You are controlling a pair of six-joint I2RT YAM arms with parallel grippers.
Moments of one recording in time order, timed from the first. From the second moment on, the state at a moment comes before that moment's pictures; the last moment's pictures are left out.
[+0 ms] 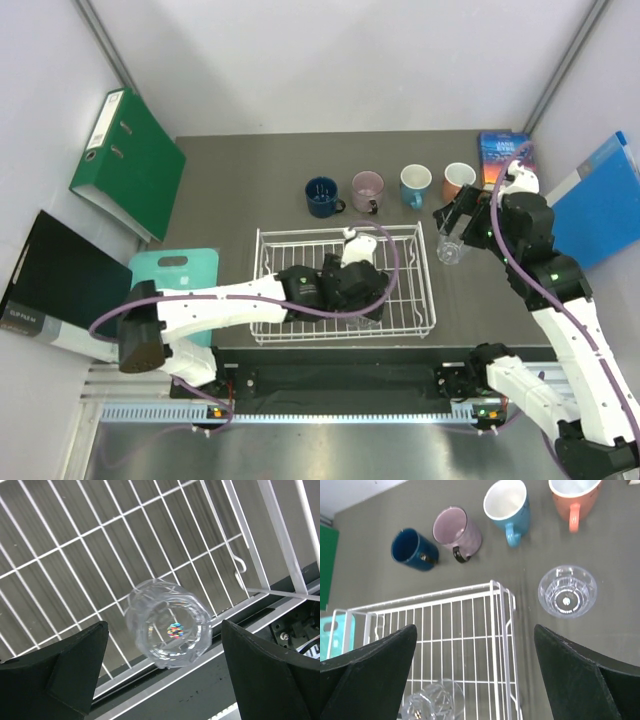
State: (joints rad) left arm -1.26 1.44 1.17 -0.59 -0.42 -0.77; right arm 0.29 0.81 1.07 -0.68 0.08 0.50
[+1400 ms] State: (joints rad) left arm -0.94 0.94 0.96 -0.13 -0.17 -0.87; right arm 0.37 0.72 0.97 -0.62 0.04 0.53
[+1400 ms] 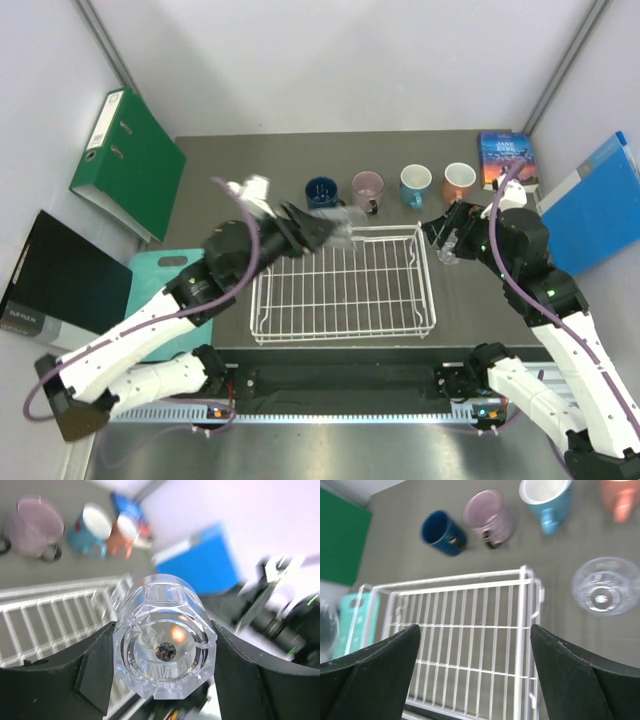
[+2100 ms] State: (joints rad) left arm -0.69 1.24 0.77 0.53 0.51 -1.26; right arm 0.41 0.68 0.91 -0.36 -0.39 0.64
